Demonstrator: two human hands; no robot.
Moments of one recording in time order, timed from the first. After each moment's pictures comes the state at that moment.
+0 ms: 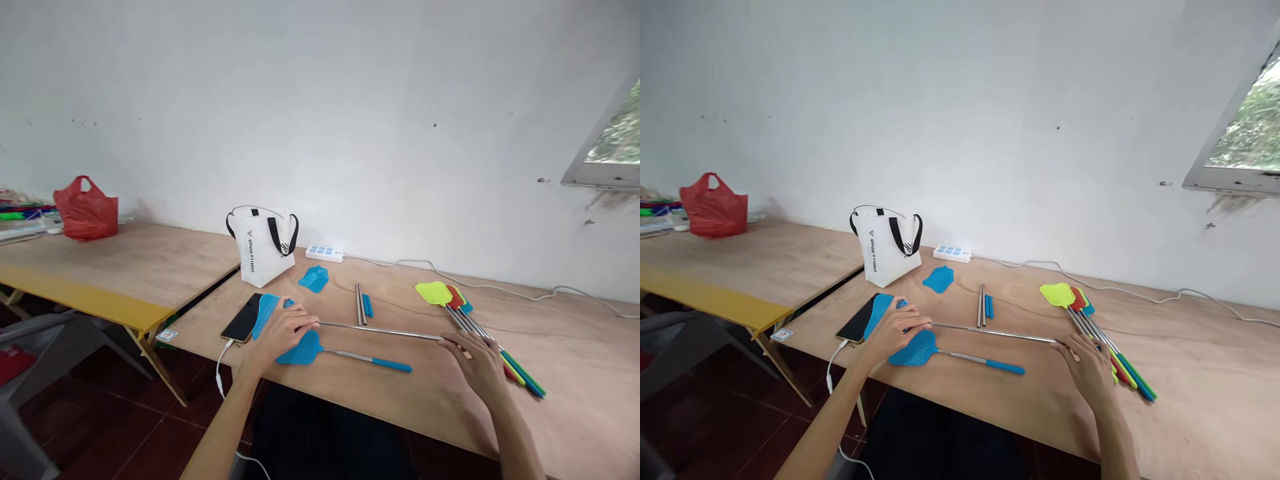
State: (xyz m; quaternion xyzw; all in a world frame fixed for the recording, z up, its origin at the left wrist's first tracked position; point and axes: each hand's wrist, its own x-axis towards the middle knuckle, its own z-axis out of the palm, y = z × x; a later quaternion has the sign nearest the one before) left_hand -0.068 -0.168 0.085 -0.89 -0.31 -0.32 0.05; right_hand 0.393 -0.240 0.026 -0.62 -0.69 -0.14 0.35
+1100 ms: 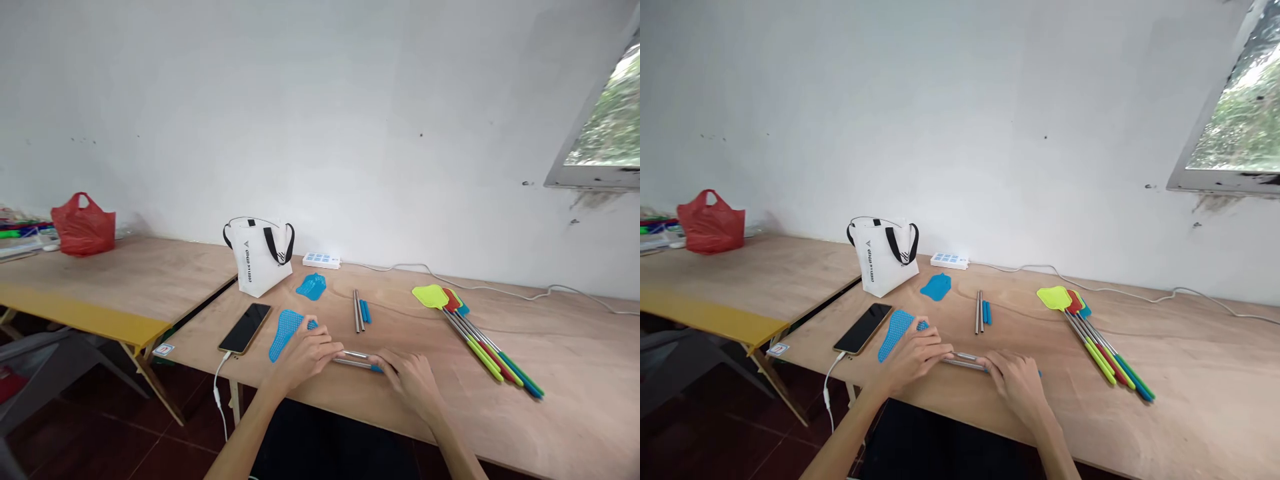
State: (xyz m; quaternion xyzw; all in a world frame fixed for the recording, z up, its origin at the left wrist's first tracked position) left_hand -0.022 -0.194 0.090 -0.92 -0.23 -0.29 0.08; right_hand 0.247 -0.254 0.056 -0.53 -0.79 -0.05 0.30
